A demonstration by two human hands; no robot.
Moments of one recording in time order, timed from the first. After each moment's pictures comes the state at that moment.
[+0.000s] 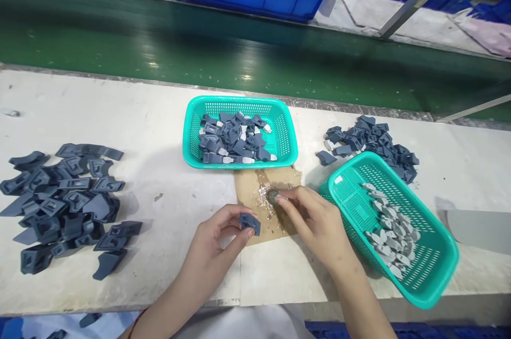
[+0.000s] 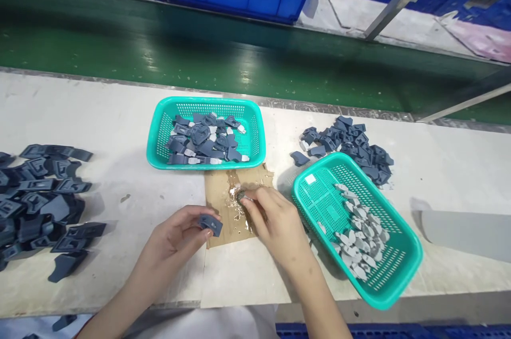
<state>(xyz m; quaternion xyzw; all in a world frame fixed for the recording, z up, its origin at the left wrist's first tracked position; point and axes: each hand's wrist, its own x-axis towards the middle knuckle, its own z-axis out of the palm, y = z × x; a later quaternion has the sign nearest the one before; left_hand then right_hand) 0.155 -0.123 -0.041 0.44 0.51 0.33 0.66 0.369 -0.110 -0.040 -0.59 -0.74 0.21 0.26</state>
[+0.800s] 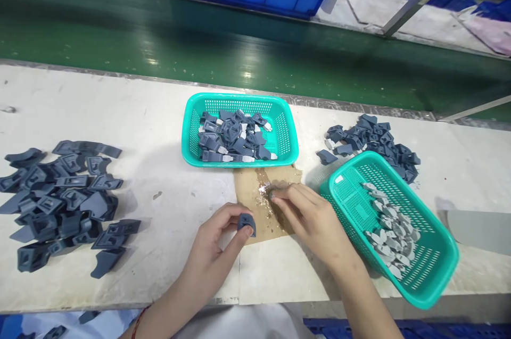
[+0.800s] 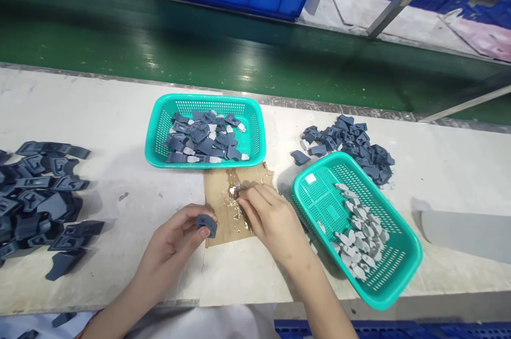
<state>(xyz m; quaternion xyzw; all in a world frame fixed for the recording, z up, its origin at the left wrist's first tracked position) 0.157 -0.128 -0.047 0.45 0.49 0.37 0.65 0.368 -0.103 -0.041 -0.53 -0.79 0.20 0.21</state>
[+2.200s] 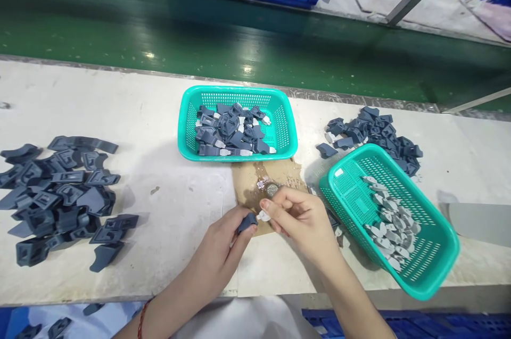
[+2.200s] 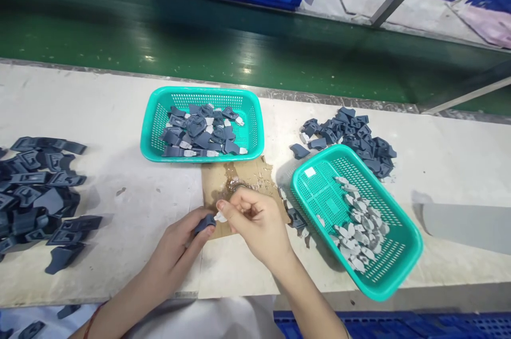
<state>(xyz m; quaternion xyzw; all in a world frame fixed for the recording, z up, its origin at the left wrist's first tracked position) 0.161 -0.132 -0.051 0.63 0.47 0.25 0.57 0.338 -0.112 -0.032 -0.55 -0.48 0.56 0.38</state>
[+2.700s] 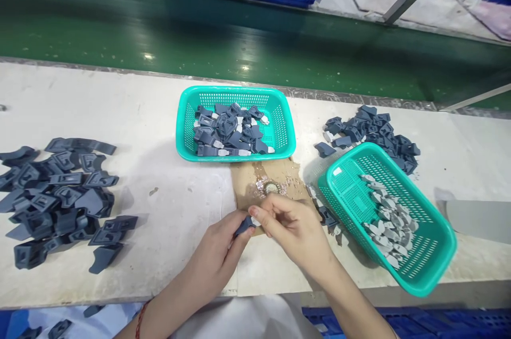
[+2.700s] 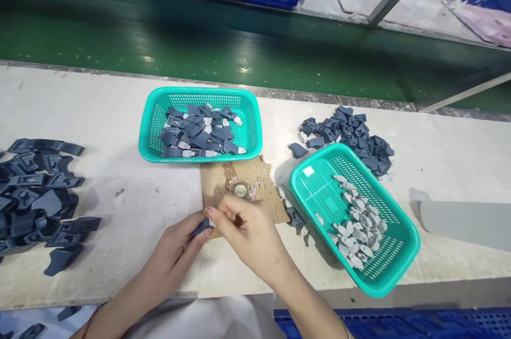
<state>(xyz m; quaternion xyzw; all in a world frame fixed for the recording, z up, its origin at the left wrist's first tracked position) 0.157 -0.133 -0.047 0.62 0.46 0.24 0.59 0.334 -0.120 -0.029 -0.56 -0.58 0.50 0.30</state>
